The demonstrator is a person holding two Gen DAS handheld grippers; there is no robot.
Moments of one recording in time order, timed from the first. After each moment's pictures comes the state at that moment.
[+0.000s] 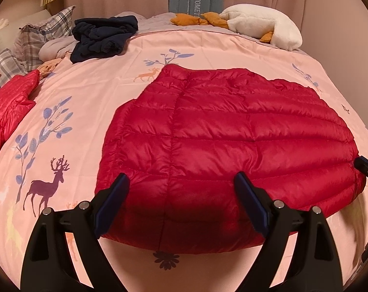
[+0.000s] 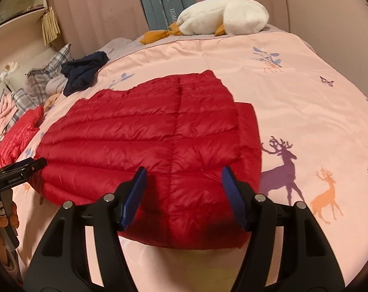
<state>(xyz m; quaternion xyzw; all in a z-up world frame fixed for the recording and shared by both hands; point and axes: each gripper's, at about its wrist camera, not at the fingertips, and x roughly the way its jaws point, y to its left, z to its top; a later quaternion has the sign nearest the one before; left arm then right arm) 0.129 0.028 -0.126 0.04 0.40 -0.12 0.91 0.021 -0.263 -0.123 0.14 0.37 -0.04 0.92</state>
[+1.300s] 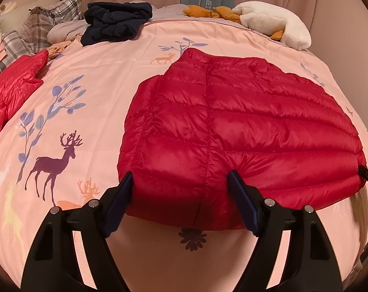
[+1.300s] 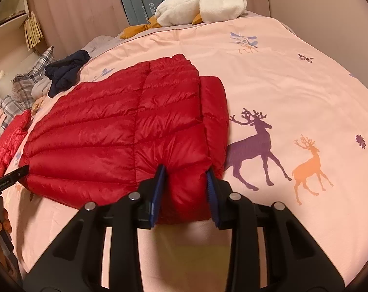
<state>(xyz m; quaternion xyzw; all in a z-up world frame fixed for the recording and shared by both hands) 0.121 0.058 -0.141 0.01 0.43 -0.10 0.90 -0.001 -0.278 -0.145 0.16 0.40 -0.08 0.90</state>
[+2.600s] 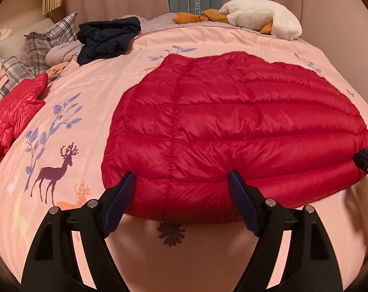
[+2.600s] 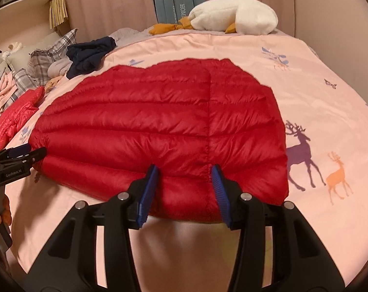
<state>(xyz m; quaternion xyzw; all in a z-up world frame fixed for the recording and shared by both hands) 0.099 0.024 -0.144 0.07 0.40 -0.10 0.91 0.010 -0.214 -0.144 0.10 0.39 -0.04 0.92</state>
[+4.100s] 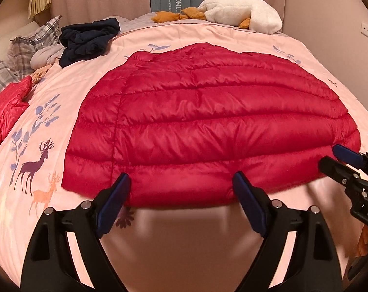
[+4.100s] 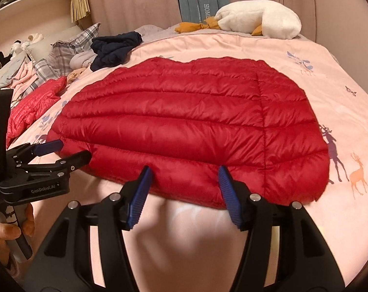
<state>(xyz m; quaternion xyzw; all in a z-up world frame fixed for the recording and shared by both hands) 0.069 -0.012 -0.148 0.07 0.40 -0.14 0.90 -0.005 -0.169 -0.137 0.08 0.37 0.02 0.92</state>
